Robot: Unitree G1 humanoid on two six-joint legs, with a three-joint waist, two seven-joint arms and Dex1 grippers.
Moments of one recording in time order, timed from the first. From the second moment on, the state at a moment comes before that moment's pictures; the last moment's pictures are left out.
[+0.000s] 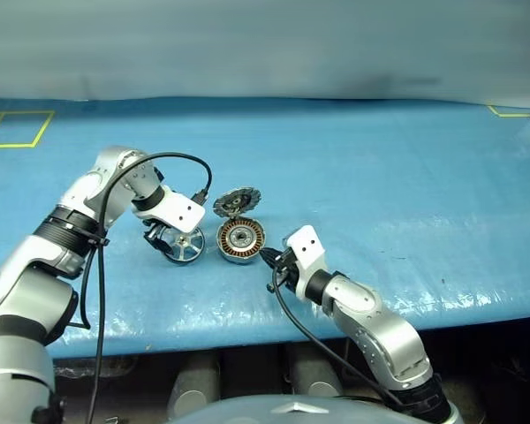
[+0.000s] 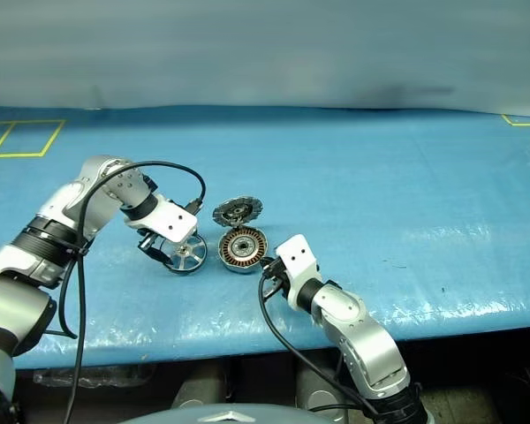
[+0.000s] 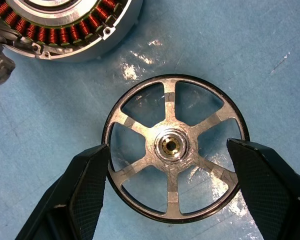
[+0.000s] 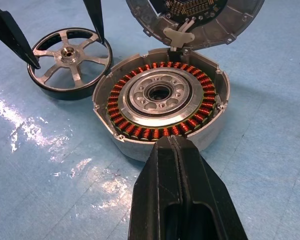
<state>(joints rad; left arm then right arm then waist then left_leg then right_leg) -0.90 0.78 -0.58 0.43 0.30 -0.17 -1.61 0.00 -0.22 0.32 -0.49 0.22 0.70 0.34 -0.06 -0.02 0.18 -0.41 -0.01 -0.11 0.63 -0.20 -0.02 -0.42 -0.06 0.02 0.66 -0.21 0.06</state>
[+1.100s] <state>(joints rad) -0.89 0.76 -0.58 0.48 0.35 -0.16 -1.60 0.00 -0.22 0.32 -0.49 0.22 0.70 0.33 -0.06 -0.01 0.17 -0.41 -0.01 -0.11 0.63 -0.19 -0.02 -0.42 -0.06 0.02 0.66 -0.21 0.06</state>
